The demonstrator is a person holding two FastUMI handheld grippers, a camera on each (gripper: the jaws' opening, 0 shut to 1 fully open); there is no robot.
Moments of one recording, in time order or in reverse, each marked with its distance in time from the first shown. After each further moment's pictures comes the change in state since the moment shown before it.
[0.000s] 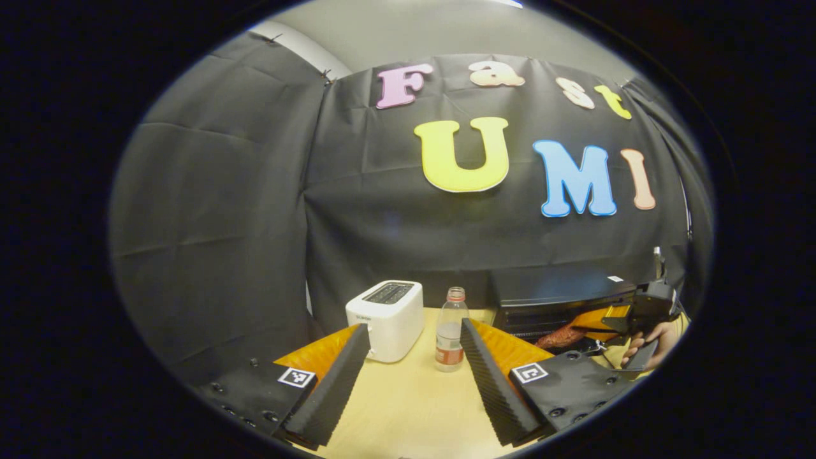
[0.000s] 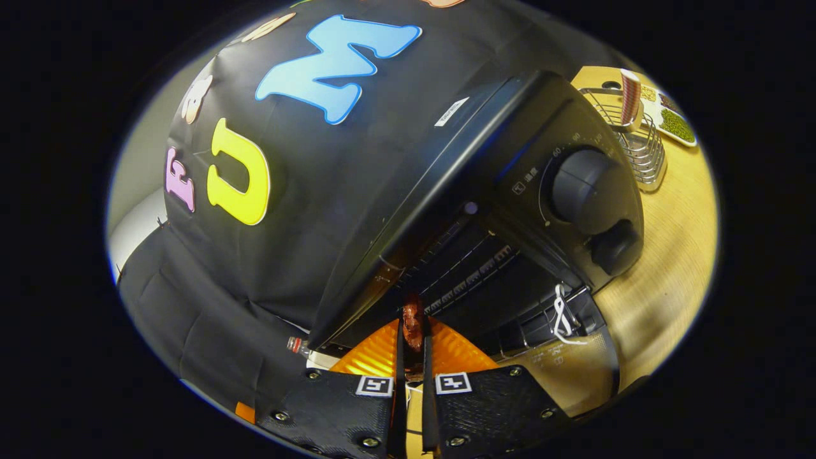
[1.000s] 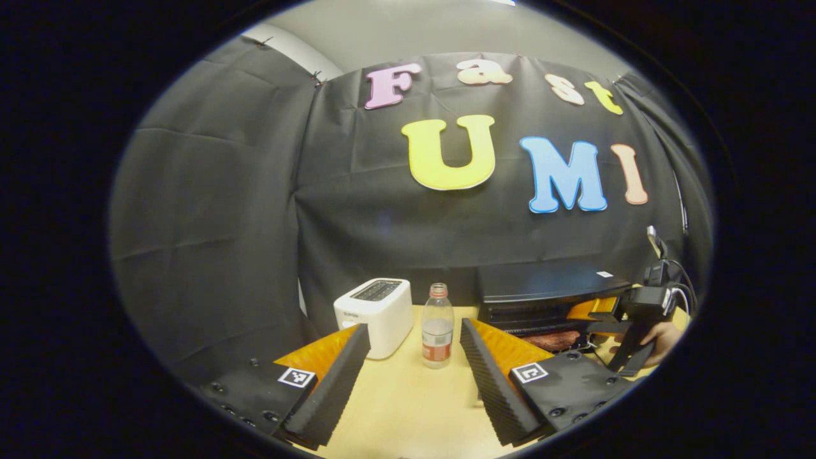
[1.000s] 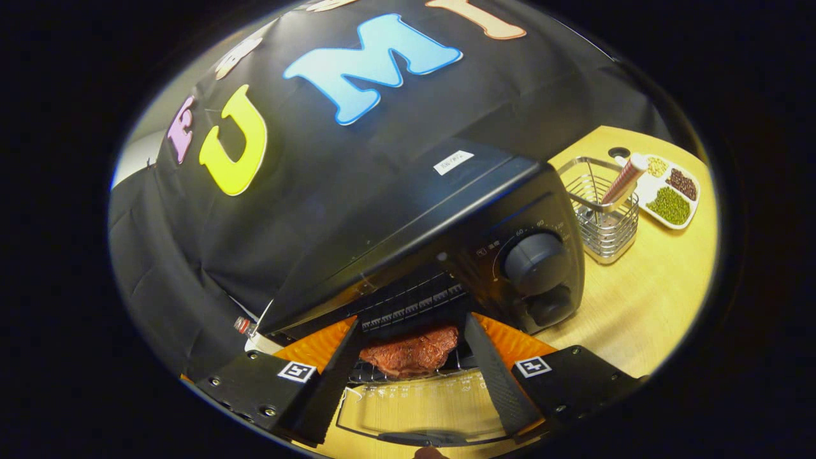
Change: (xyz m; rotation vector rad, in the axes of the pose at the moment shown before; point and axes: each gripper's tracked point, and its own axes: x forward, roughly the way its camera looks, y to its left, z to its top) left arm -0.014 -0.036 -0.003 0.008 0.005 -0.037; right arm -0.037 -0.024 0.022 -0.303 -0.065 -0.160
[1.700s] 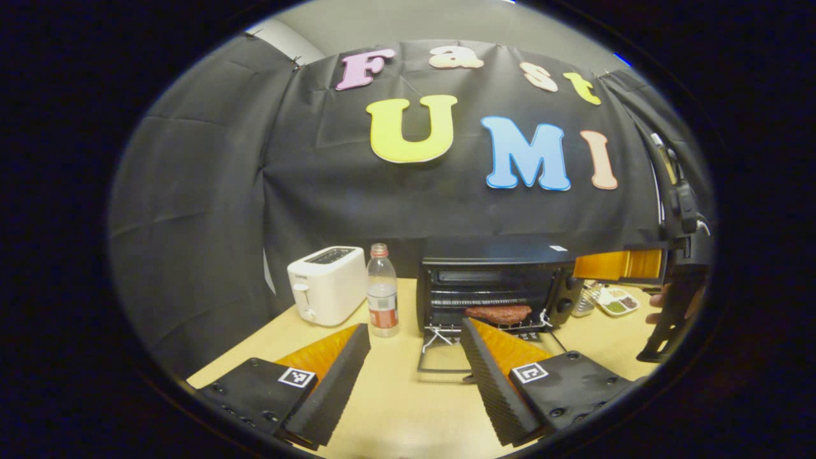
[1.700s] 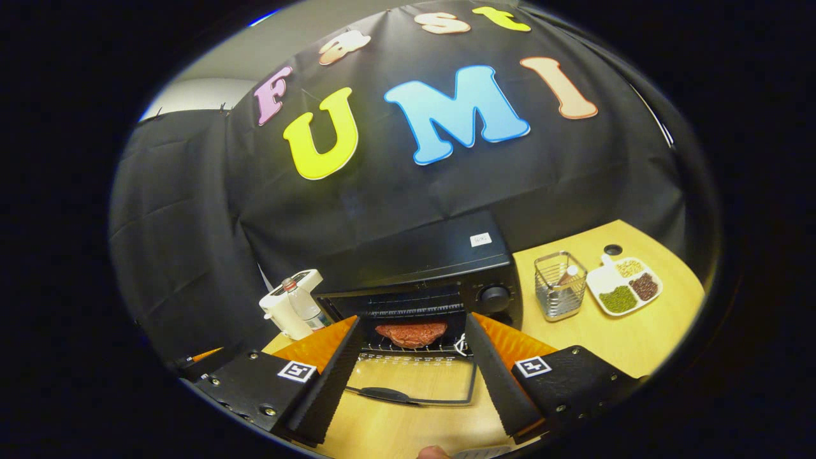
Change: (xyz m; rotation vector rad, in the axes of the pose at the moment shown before) left arm -0.036 -0.088 -0.062 -0.014 0.117 -0.134; right arm -0.140 0.014 0.027 -0.358 -0.132 0.052
